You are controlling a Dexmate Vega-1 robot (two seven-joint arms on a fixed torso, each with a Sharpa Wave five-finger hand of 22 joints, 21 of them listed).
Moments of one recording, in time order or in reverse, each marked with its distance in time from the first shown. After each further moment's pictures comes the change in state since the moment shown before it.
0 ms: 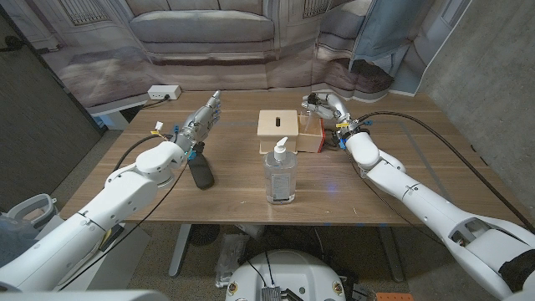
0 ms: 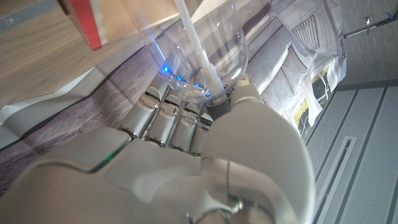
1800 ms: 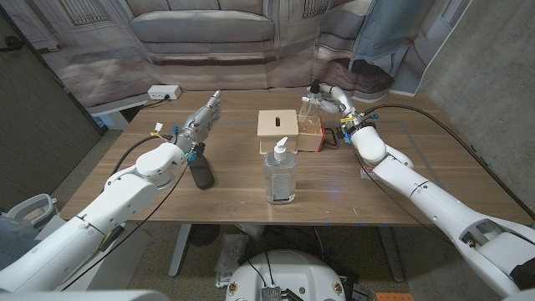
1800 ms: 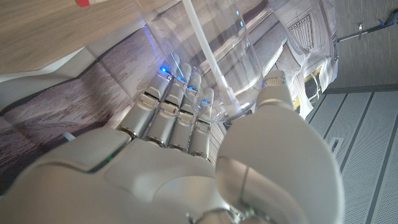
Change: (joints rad) left arm 0.025 0.000 -0.009 -0.030 0.014 -0.010 0.018; left_hand -0.004 -0.004 0.014 -0.003 0.000 0.000 0.000 0.000 0.000 0.000 0.000 0.000 0.000 -0.005 -0.005 0.000 0.000 -0.004 -0.004 0.000 0.000; right arm -0.021 -0.048 0.033 -0.104 -0.019 -0.044 0.016; right_hand -0.160 -0.152 -0.026 -0.020 0.001 -0.066 0.033 -0.006 0.000 -0.094 0.045 0.002 -0.002 -0.022 -0.003 -0.006 -0.001 -0.010 0.002 -0.021 -0.005
